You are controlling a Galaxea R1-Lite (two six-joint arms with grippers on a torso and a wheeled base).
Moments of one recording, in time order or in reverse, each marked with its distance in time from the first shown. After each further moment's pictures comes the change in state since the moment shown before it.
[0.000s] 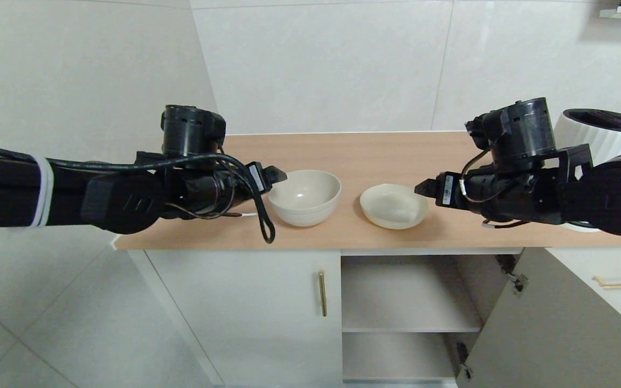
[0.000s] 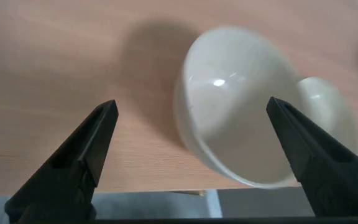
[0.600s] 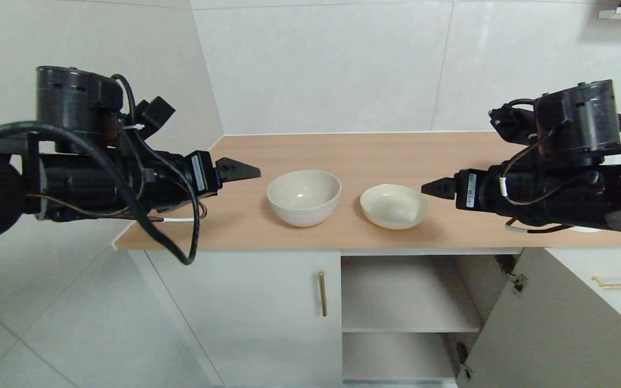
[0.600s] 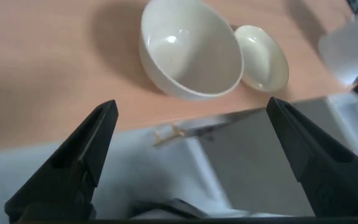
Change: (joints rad) left arm 0.091 -0.274 0.111 0.151 -0.327 0.103; right arm 0.009 -0.135 0.083 0.007 0.117 -0.047
